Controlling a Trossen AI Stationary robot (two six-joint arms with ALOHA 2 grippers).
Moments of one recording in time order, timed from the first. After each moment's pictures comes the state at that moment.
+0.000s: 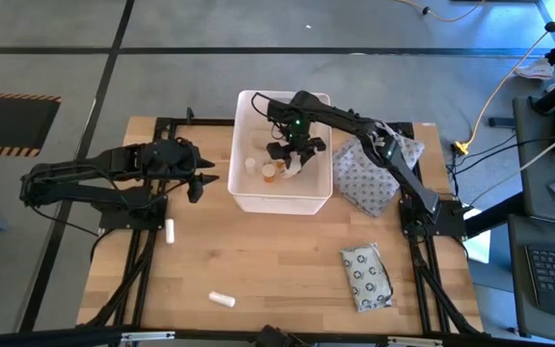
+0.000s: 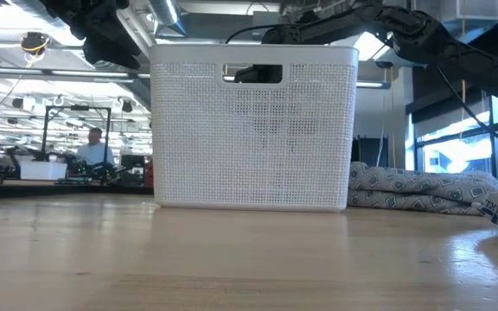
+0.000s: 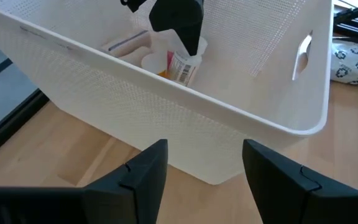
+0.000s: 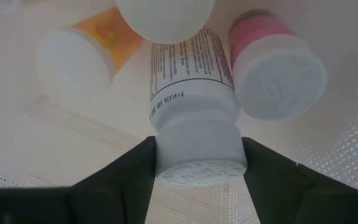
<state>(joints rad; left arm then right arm) 0.19 0.72 0.78 -0.66 -0.12 -0.24 -0.48 2.41 2.33 -1.57 -0.42 0.73</state>
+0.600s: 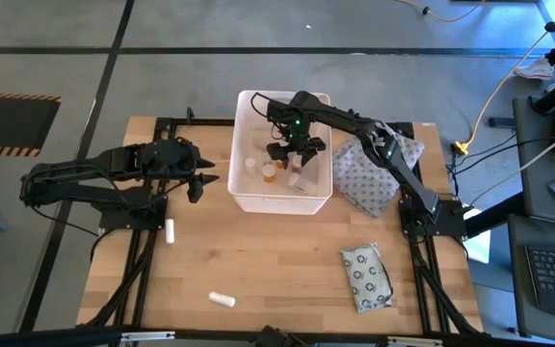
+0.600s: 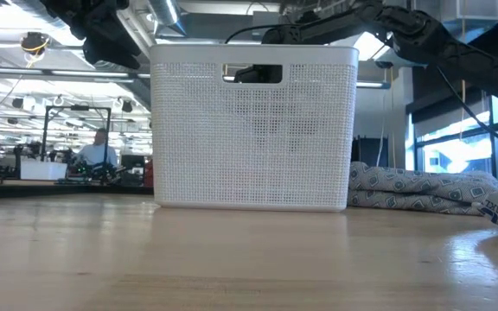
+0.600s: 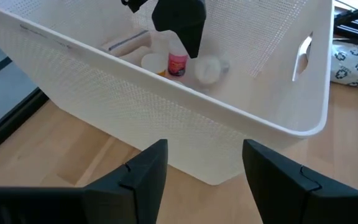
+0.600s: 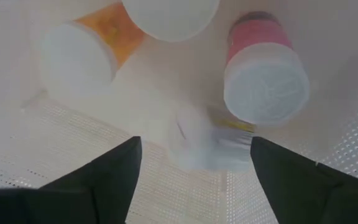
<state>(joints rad) 0.19 0.72 0.78 -0.66 -0.13 -0.25 -0.48 2.41 2.33 -1.56 -0.42 0.70</state>
